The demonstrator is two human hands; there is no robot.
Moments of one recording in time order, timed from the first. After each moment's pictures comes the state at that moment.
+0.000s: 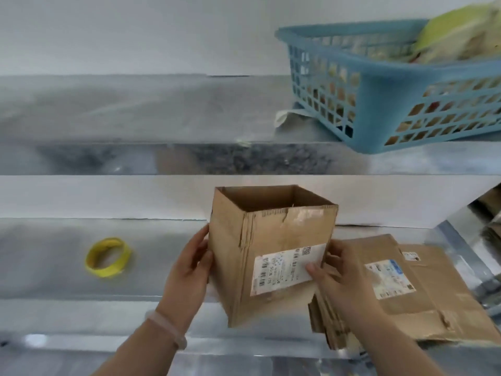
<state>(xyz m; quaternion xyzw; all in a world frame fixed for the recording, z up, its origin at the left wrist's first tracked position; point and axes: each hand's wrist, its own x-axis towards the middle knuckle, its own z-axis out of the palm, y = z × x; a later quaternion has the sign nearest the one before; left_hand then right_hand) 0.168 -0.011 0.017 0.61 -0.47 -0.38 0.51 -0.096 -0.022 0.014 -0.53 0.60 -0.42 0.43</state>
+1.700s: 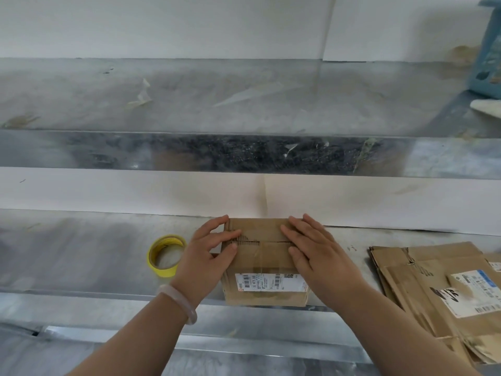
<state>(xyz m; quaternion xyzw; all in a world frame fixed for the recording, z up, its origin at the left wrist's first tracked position) 0.326 -0.047 0.001 0.59 -0.61 -0.28 0.44 0.088 -0.066 0.022 -0.82 0.53 -0.15 0.15</state>
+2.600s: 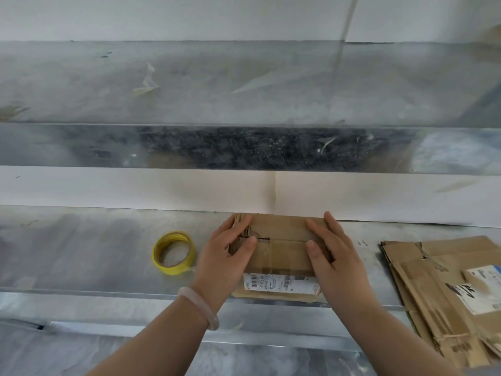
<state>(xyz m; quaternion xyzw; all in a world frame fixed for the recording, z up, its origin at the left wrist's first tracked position) 0.313 -0.048 -0.001 0.63 -0.56 -0.34 0.41 0.104 -0.046 0.010 -0.64 0.62 -0.33 0.31</state>
